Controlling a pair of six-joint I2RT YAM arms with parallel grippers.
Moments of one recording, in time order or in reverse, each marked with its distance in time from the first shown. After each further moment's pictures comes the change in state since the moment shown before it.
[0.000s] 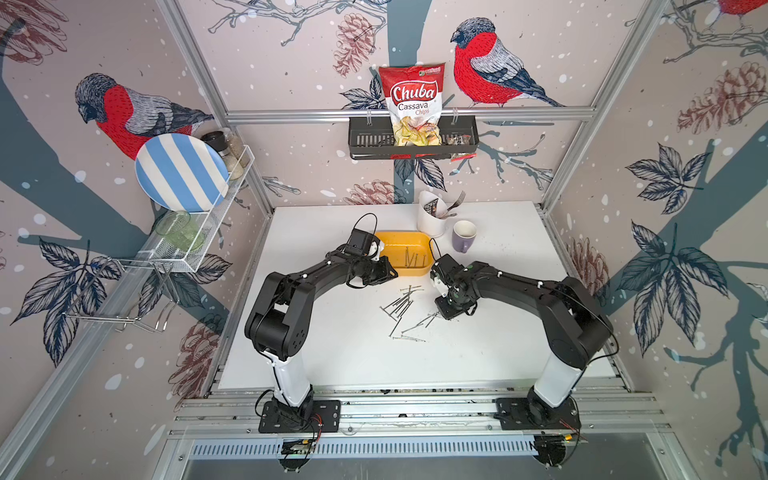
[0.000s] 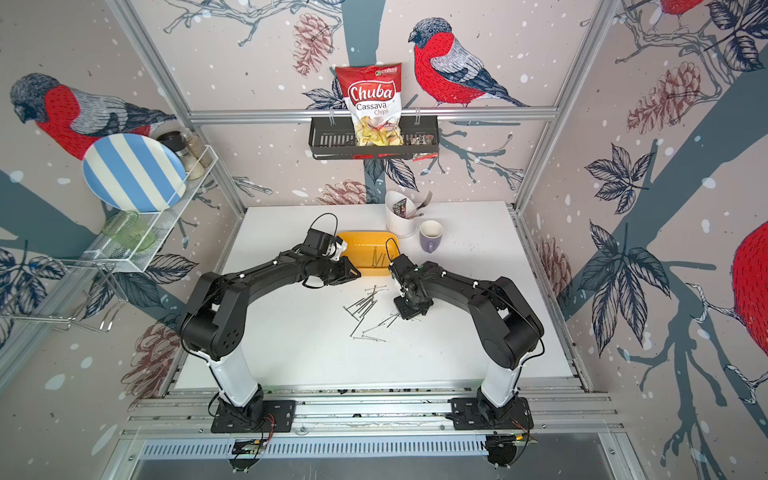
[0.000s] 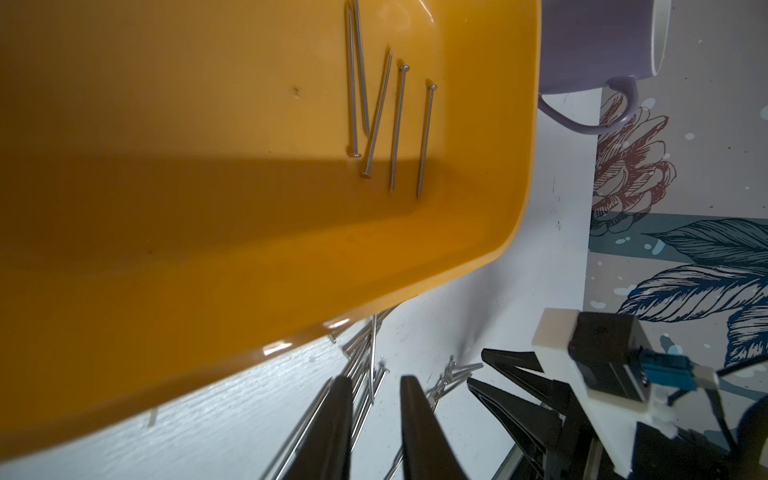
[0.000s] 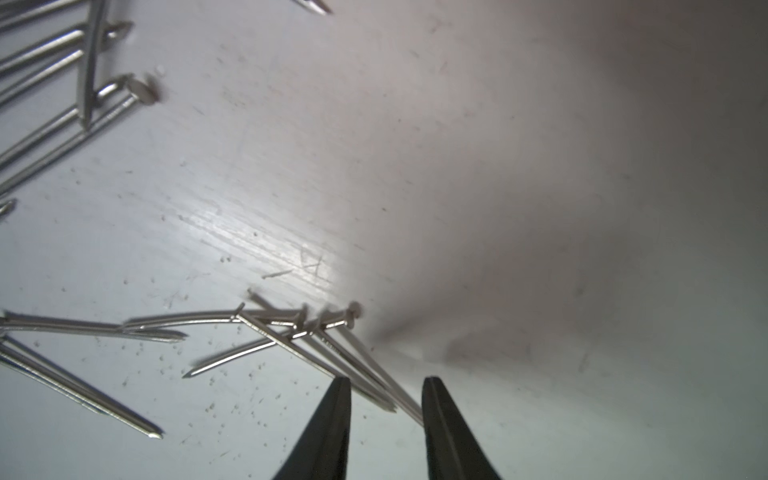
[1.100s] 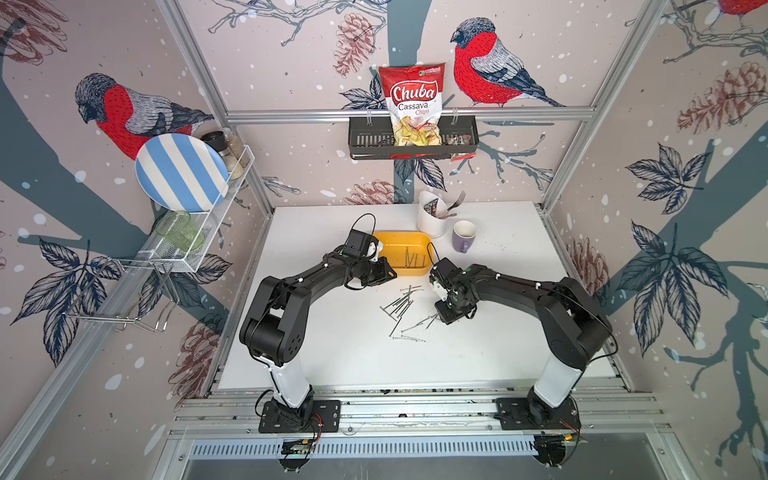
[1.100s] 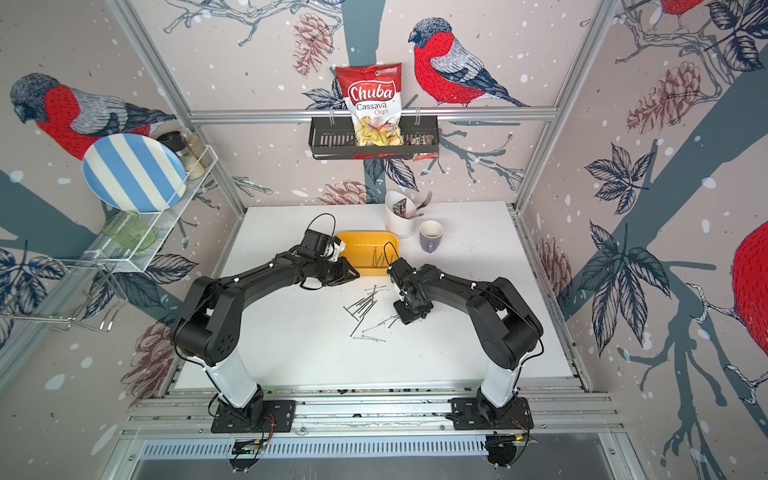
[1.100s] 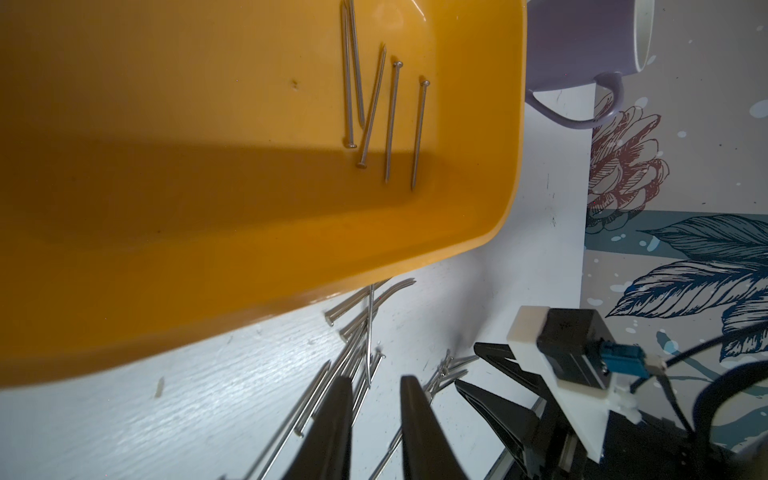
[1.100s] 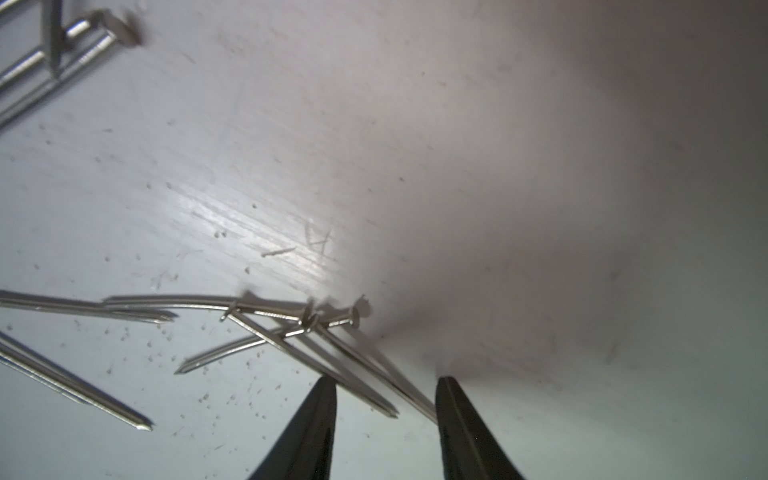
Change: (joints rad) left arm 0.001 -0.042 -0.024 -0.003 -0.004 -0.001; right arm 0.024 0.008 -0.021 -0.006 0.007 0.000
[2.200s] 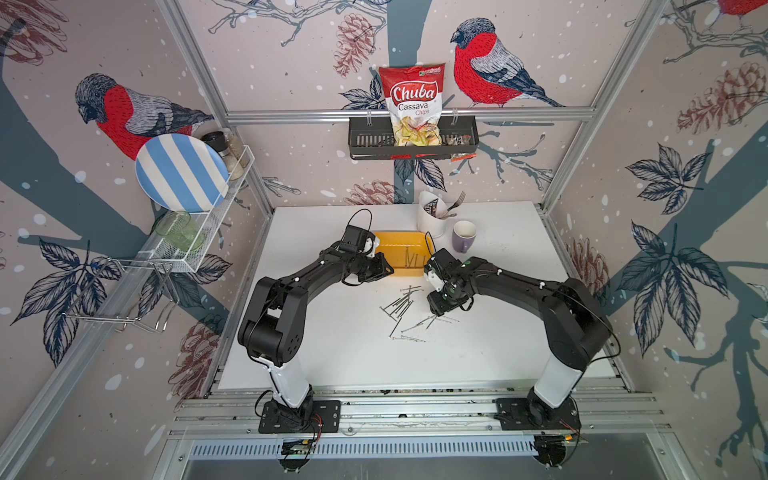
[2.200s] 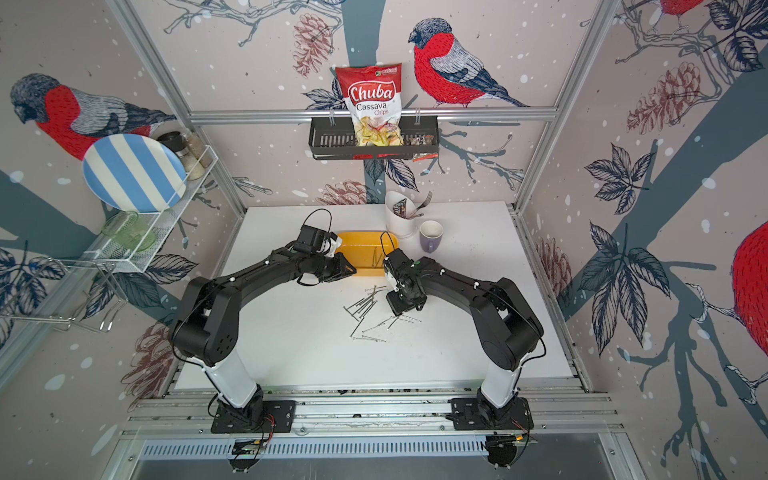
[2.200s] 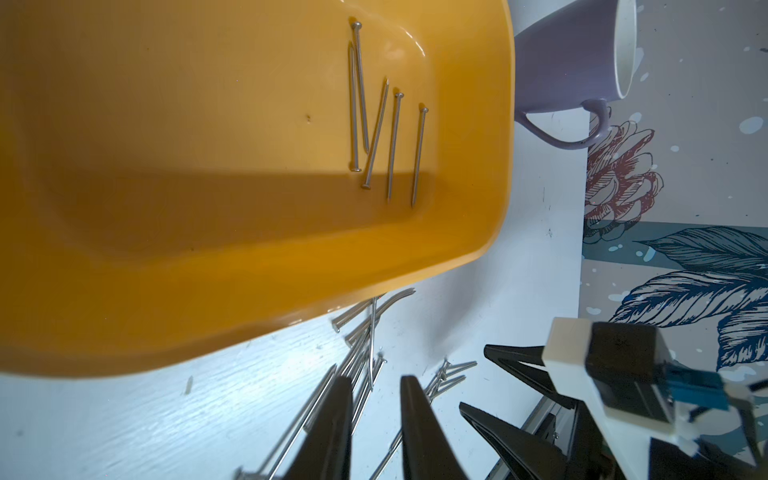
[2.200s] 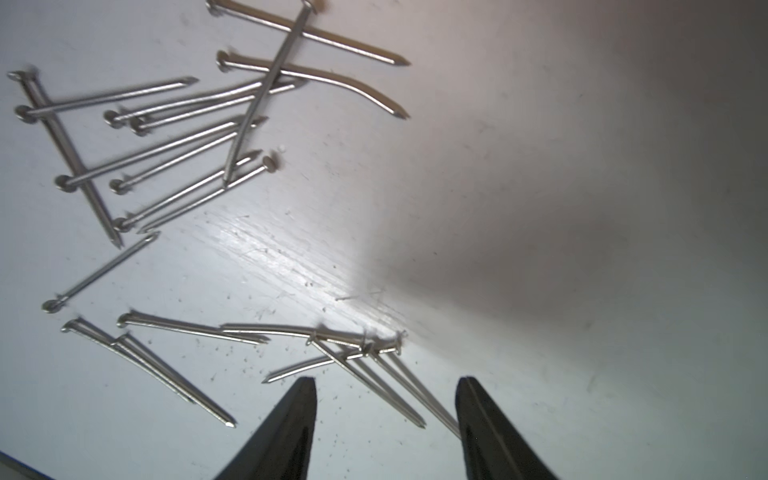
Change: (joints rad) left arm 0.024 -0.008 0.039 -0.042 -0.005 0.017; right arm 0.003 -0.010 0.084 -0.005 -0.023 -0.001
